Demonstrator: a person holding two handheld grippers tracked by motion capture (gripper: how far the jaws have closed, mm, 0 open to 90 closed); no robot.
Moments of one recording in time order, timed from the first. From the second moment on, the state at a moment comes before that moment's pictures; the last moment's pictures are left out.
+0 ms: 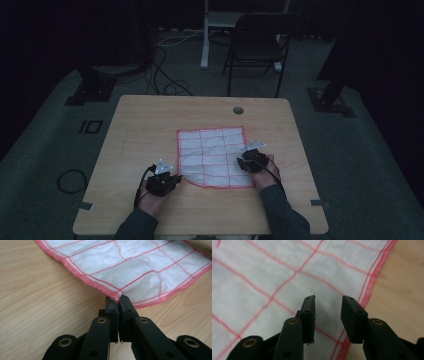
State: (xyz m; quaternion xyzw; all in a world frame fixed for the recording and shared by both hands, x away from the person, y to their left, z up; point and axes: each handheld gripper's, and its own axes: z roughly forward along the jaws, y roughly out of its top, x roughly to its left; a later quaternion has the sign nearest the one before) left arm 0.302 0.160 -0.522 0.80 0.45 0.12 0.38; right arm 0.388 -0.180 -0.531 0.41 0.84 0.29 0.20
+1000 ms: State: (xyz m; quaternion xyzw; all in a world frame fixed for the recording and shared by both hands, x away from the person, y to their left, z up) left arm 0.287 0.174 -0.521 0.80 0.45 0.14 0.36; right arm 0.343 -0.194 -0.537 0.42 0.83 0.31 0.21
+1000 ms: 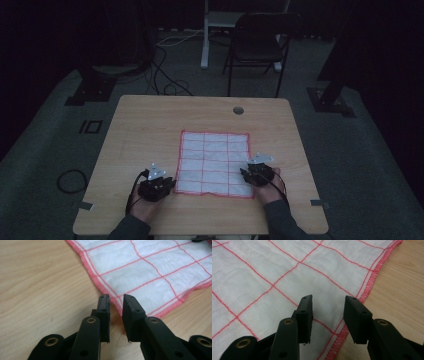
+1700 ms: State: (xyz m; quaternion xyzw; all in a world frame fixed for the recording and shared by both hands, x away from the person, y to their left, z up) left arm 0.342 0.160 -0.534 0.78 0.46 0.19 0.37; right arm 0.341 -0.201 -0.540 0.43 0.82 0.33 0.20
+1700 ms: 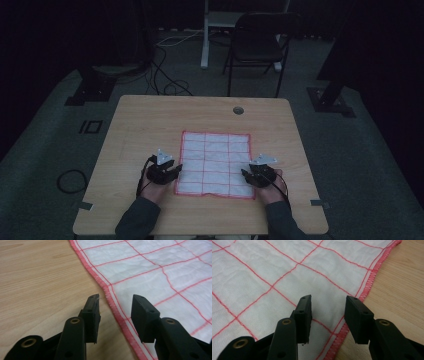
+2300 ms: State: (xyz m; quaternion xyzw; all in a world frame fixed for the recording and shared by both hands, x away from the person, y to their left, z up) left arm 0.359 0.153 -0.540 0.79 0.47 0.19 0.35; right arm 0.342 -0.203 -0.540 0.43 0.81 0.34 0.19
